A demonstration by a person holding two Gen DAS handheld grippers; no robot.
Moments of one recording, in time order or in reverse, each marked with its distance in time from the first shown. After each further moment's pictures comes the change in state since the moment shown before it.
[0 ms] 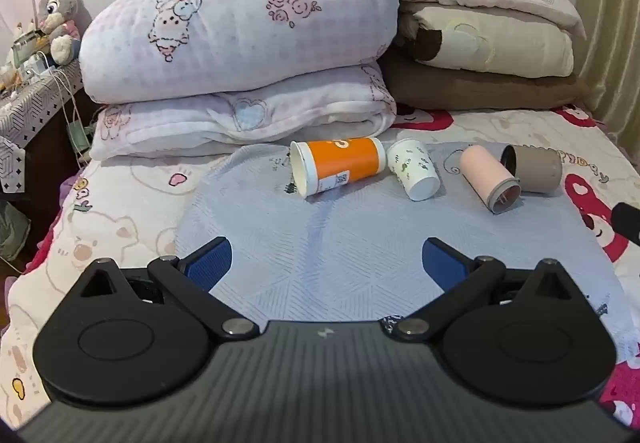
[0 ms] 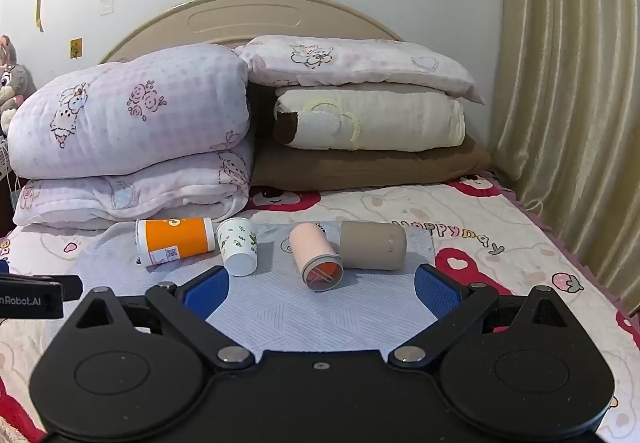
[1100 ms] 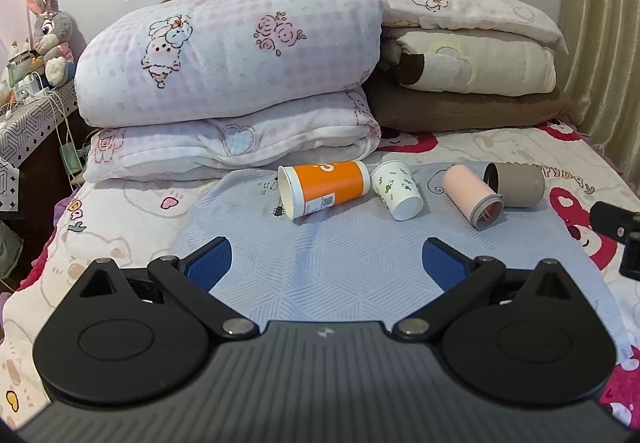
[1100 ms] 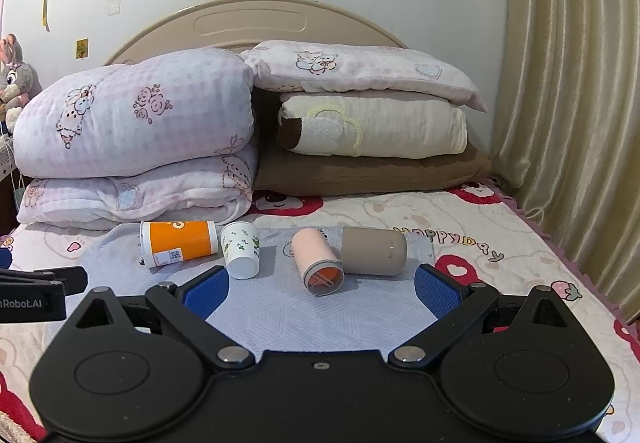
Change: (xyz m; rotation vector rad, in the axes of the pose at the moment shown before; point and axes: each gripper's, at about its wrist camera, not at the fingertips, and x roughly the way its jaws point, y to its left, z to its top) left arm -0.016 -0.010 -0.004 0.015 -0.076 -0.023; right arm -0.009 0.002 0.001 -0.018 -0.027 0.003
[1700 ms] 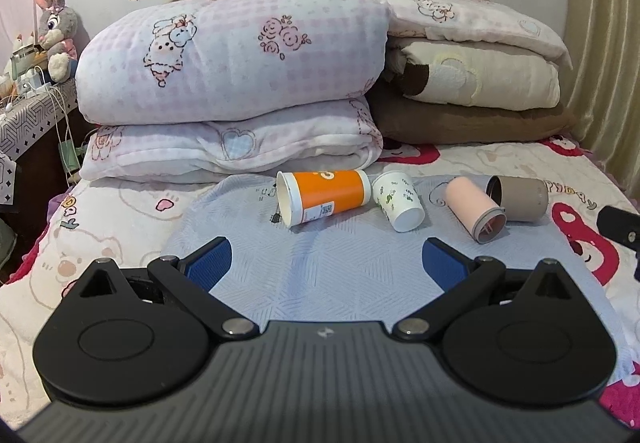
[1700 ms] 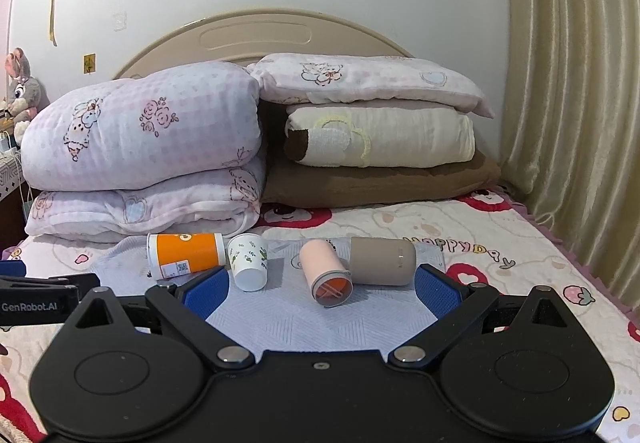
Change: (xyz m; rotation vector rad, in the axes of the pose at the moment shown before) left arm 0.011 0.003 -0.006 -0.035 -0.041 -0.006; right arm 0.006 -0.006 -0.002 0.018 -0.040 0.040
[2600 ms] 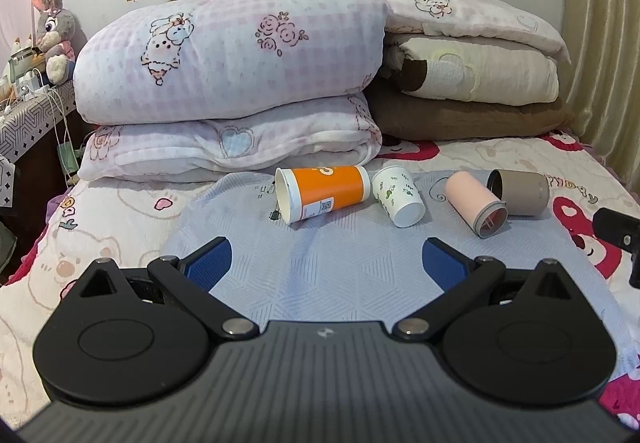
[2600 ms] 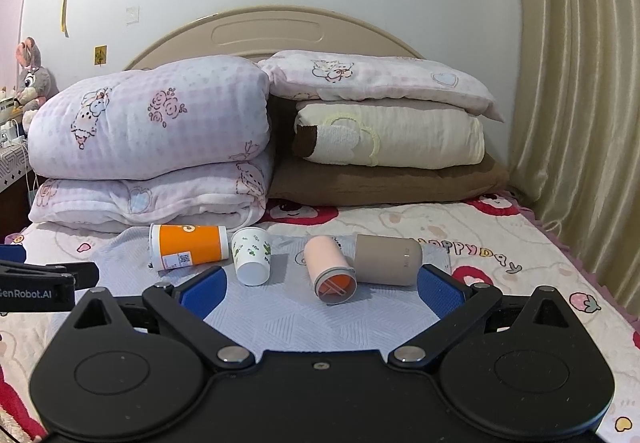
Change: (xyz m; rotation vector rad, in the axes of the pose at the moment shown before) left arm 0.005 -0.002 -0.006 0.006 0.003 -0.003; right arm 0.007 -0.001 -0.011 -0.035 -0.005 0.021
